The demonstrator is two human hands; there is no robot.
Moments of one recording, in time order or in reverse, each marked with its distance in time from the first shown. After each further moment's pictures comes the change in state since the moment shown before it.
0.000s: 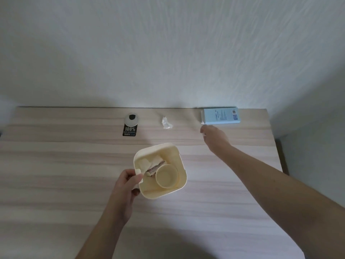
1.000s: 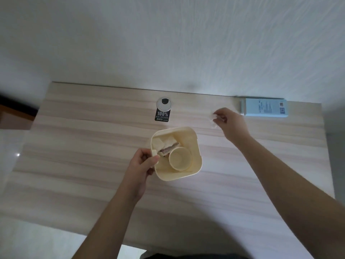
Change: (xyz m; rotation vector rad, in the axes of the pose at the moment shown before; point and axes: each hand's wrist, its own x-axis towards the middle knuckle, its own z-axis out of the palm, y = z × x) left_hand 0.023 0.035 -0.055 -0.017 0.037 0.042; right_hand 0.005 -0.092 0.009 0.401 0.068 -0.058
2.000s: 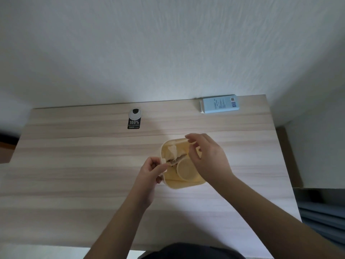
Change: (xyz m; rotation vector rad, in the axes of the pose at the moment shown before) left_hand -0.061 -0.035 0.103 0.133 -0.190 -0.045; right_hand -0.174 -0.029 -0.075 0.077 0.201 -0.208
